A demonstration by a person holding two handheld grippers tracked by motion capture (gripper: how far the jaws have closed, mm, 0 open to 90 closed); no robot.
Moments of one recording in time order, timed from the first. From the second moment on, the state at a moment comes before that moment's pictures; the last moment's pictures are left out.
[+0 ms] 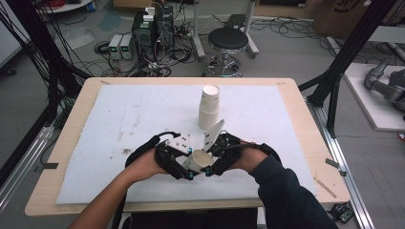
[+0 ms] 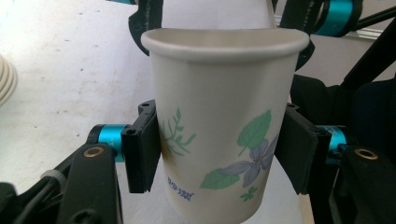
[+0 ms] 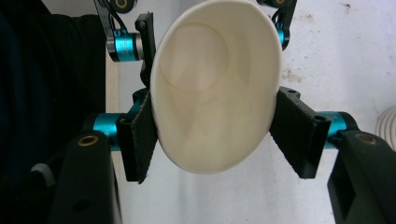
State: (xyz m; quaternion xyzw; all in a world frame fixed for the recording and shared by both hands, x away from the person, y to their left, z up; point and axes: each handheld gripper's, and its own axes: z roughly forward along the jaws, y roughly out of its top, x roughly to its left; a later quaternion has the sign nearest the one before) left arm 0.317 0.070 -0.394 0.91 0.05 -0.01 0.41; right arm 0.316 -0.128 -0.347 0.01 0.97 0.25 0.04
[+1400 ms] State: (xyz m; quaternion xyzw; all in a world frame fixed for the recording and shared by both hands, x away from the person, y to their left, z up) left arm 0.315 0.171 -0.423 0.74 0.22 0.14 0.62; right arm 0.303 -0.265 -0.396 0.28 0.81 0.48 0.20
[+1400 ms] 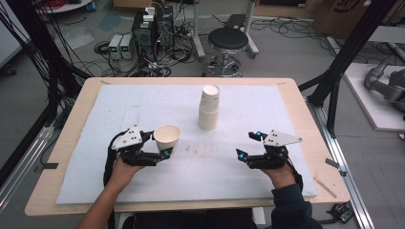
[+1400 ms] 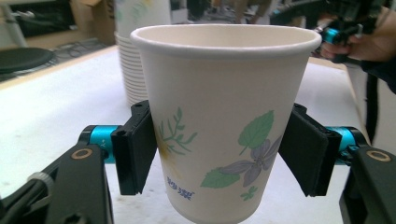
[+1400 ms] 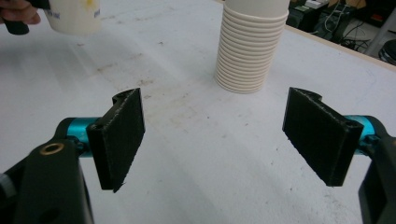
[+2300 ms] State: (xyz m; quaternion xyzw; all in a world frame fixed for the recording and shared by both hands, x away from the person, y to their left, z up) left arm 0.327 0.204 -0.432 0.73 0.27 0.18 0.61; right arm 0.303 -0.271 -0.405 0.30 0.80 0.49 0.20
